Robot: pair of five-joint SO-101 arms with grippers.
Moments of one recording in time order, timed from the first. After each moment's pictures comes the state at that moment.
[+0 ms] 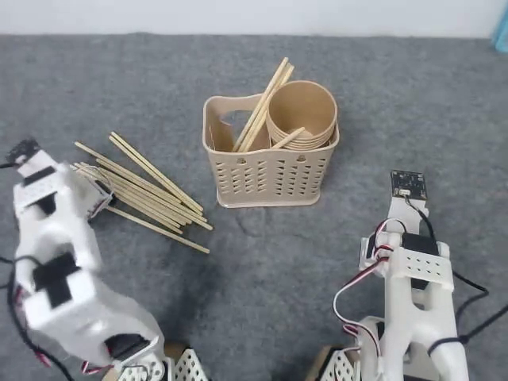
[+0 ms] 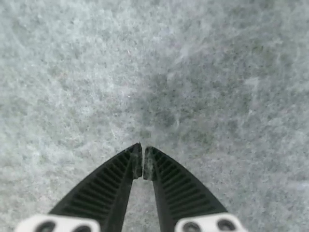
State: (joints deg) left arm -36.9 13.1 25.0 57.3 23.3; right arm 7.6 -38.1 68.7 55.6 3.7
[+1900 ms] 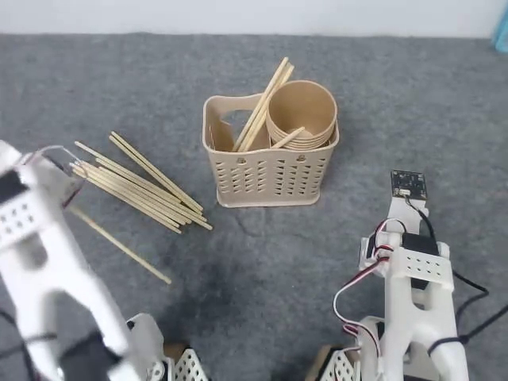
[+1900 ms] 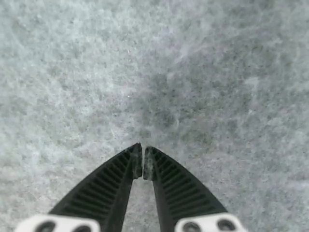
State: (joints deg) left arm -38.6 -24.6 27.3 70.5 26.7; right arm 7.6 -38.1 68.7 55.6 3.7
